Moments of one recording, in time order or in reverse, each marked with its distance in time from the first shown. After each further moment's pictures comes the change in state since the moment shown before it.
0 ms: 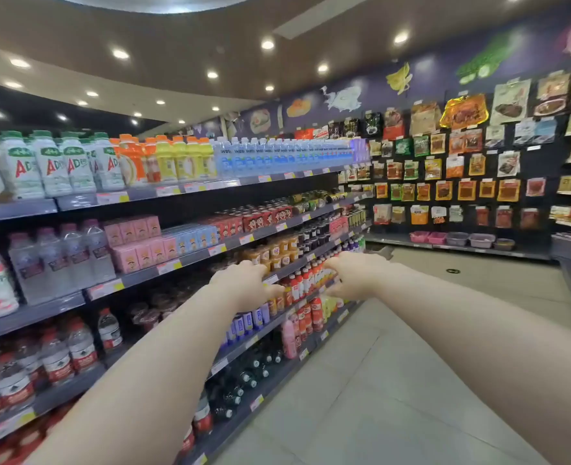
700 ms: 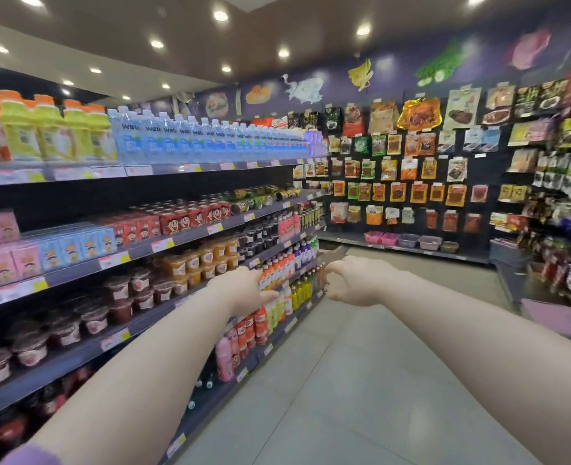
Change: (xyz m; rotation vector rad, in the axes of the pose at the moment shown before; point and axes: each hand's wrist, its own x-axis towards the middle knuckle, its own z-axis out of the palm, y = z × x) left_hand 0.275 0.140 0.074 -0.041 -0.087 0.096; right_hand 0.141 0.234 0.053 -0.042 -0.042 0.152
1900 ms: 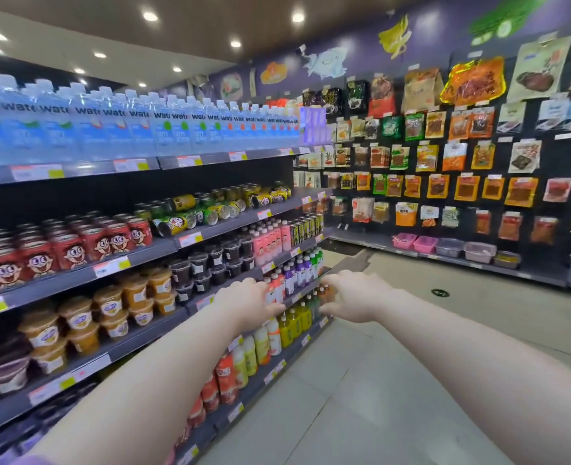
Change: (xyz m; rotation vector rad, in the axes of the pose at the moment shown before) left_hand 0.584 0.188 0.055 0.039 -0.002 -0.099; right_hand 0.493 0.382 0.111 0.087 -0.028 -0.113
